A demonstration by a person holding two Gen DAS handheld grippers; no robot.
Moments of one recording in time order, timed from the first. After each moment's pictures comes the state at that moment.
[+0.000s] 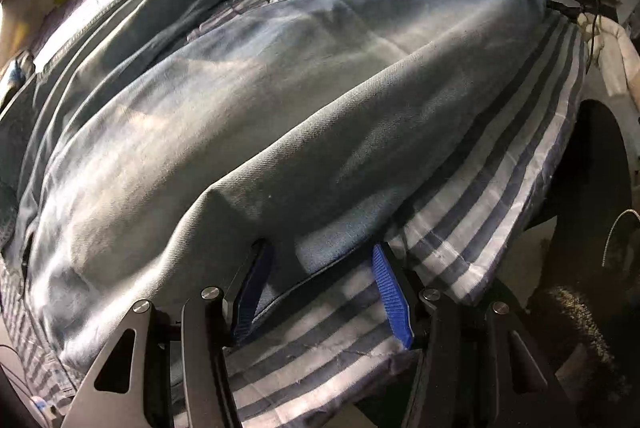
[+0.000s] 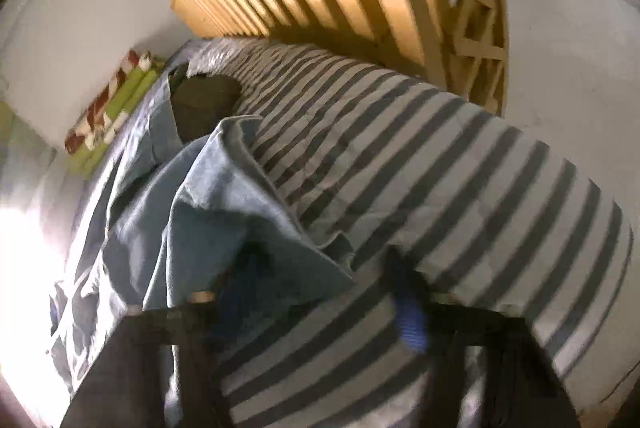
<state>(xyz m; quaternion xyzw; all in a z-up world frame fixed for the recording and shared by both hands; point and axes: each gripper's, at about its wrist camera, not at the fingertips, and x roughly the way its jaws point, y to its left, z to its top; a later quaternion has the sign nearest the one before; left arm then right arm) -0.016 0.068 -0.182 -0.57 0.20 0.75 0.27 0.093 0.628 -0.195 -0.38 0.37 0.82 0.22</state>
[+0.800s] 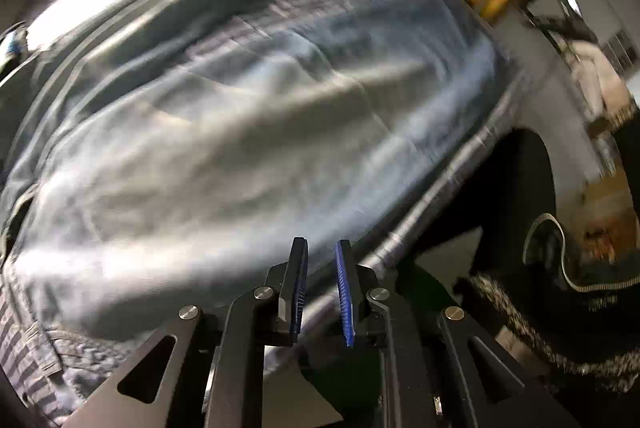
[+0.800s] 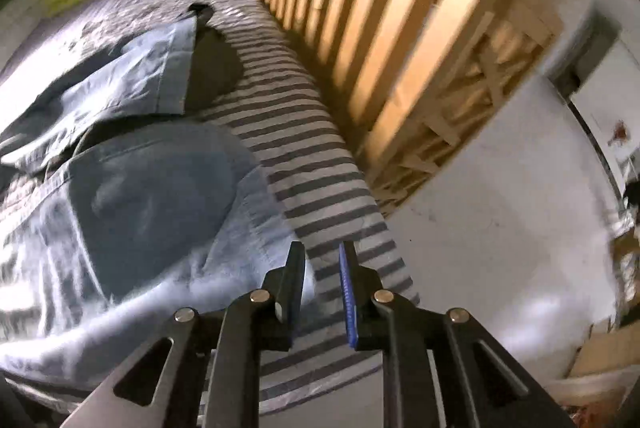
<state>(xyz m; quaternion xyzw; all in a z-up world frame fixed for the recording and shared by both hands) 0.001 0.029 -0.118 -0.57 0.11 0.74 0.33 0.081 0.591 -0.088 -0.51 0.07 0.81 0.28</state>
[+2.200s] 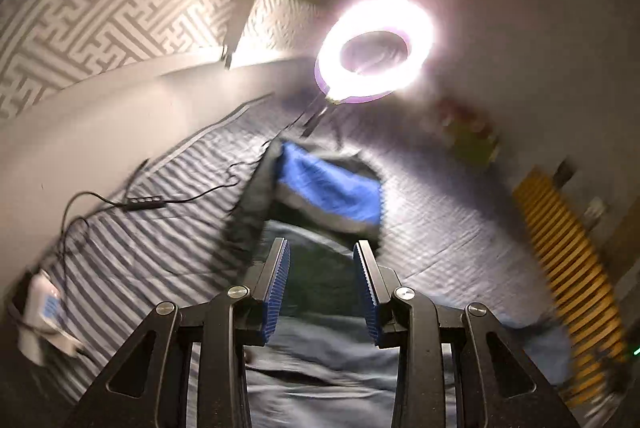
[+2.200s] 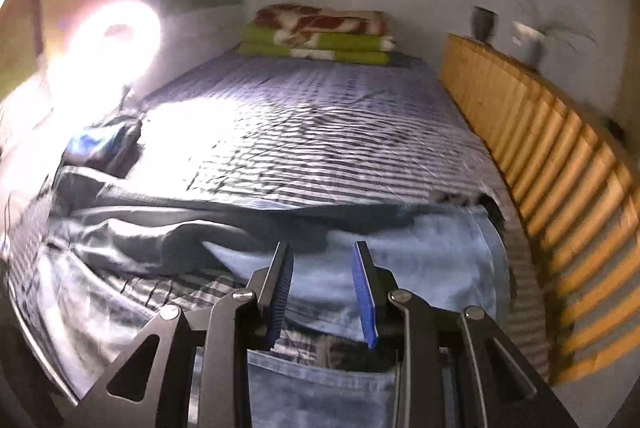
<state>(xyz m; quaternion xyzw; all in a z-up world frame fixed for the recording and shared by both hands) -0.139 -0.323 0.033 -0.32 -0.21 0.92 -0.10 -0.104 0.353 0.011 -0.37 -0.04 0.93 -0.03</state>
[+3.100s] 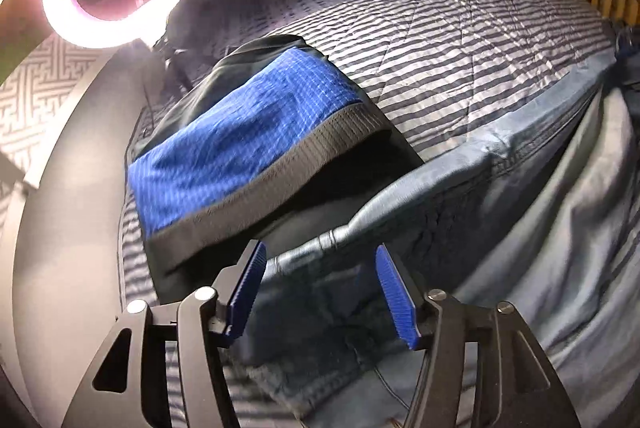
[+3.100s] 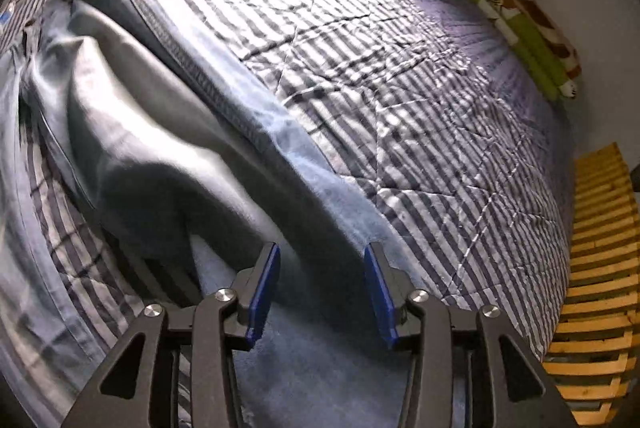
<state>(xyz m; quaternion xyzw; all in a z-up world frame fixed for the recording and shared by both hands) -0.341 -0.220 -0.116 -0.48 0.22 0.84 0.05 -0.279 0.220 -0.147 -0.49 -0.35 0.77 -0.20</state>
